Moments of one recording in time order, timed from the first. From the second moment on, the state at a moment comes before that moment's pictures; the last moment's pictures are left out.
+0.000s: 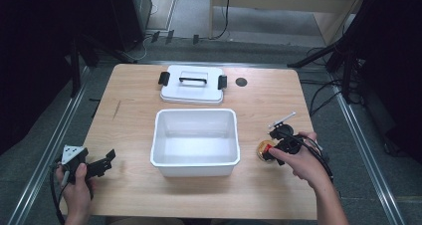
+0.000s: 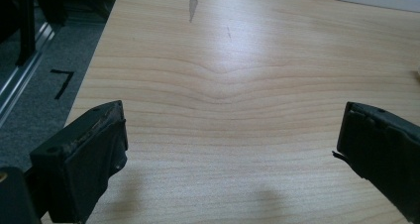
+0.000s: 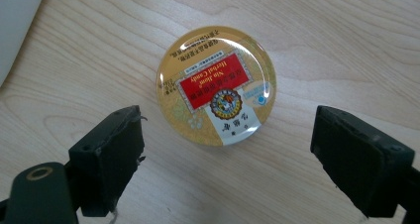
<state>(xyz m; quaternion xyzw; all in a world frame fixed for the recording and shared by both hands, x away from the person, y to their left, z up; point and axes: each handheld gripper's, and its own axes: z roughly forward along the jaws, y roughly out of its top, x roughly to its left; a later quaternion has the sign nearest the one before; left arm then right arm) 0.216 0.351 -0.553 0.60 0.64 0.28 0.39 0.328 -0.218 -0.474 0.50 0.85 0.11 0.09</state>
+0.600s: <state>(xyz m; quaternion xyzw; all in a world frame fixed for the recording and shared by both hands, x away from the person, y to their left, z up) 0.217 0.351 -0.553 0.60 0.64 0.28 0.39 0.357 -0.196 -0.493 0.54 0.84 0.03 0.05</state>
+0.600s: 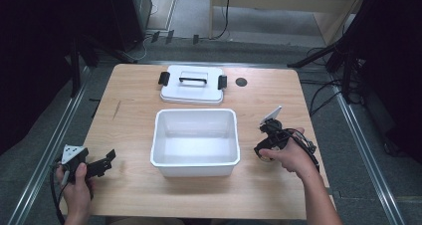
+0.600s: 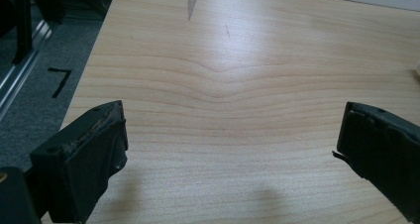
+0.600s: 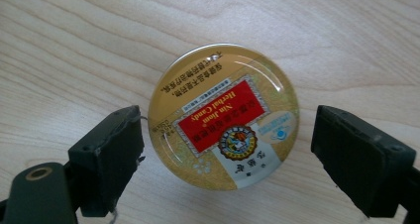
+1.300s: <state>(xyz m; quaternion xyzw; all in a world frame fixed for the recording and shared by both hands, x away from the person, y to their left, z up) 0.217 0.351 -0.553 0.60 0.64 0.28 0.39 0.362 -0.187 -0.490 0.53 0.85 0.02 0.04</state>
